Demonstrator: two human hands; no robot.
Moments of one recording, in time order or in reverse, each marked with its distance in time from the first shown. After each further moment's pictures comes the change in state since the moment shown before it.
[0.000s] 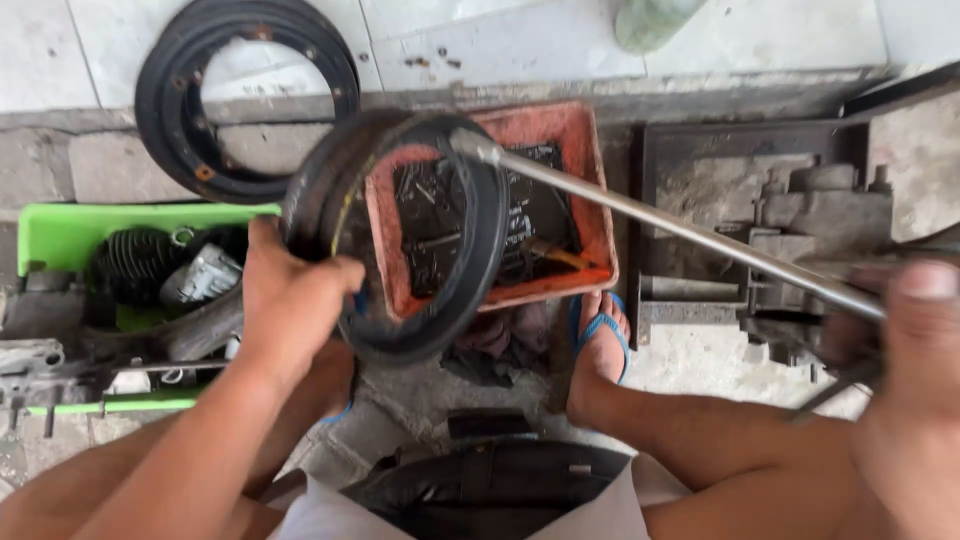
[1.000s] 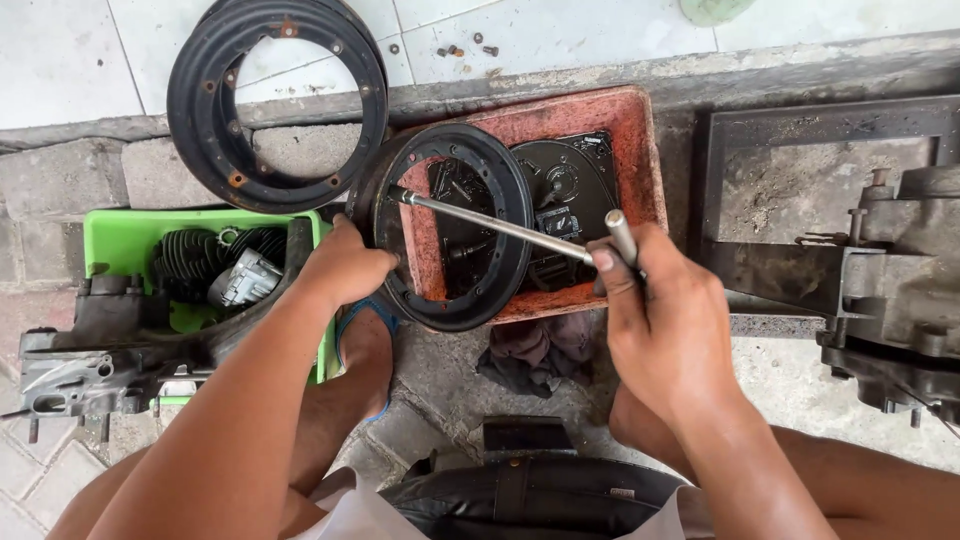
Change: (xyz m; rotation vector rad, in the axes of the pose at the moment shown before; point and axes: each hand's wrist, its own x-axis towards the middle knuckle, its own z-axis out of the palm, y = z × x) left_hand 0.103 -0.015 0.038 0.604 -0.407 -0.201; right_hand 0.037 -0.040 0.155 0.215 -0.411 -0.298
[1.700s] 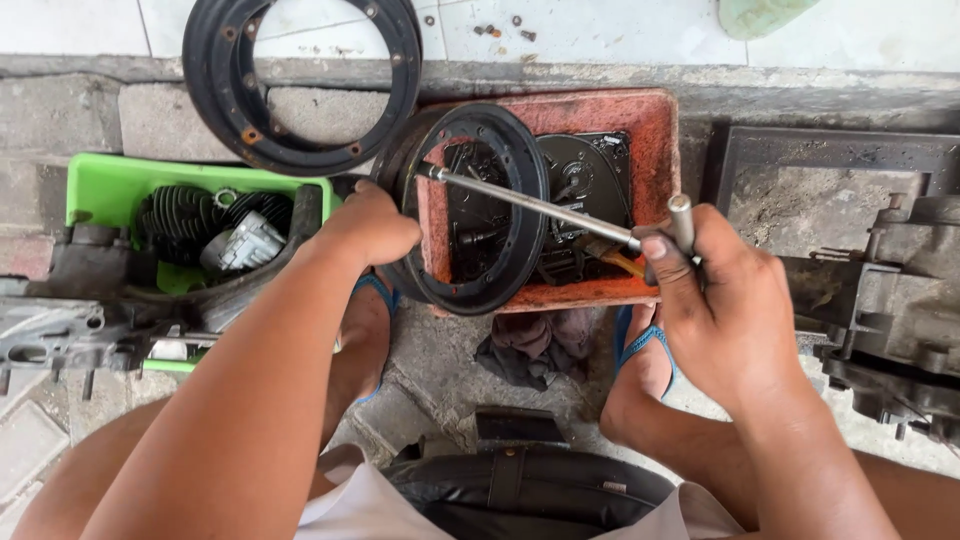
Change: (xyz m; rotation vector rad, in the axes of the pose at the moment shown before) left_hand -0.002 0.005 -0.011 0.117 -0.075 0.029; right_hand 0.005 0.000 -0.011 -0.111 0.001 -0.133
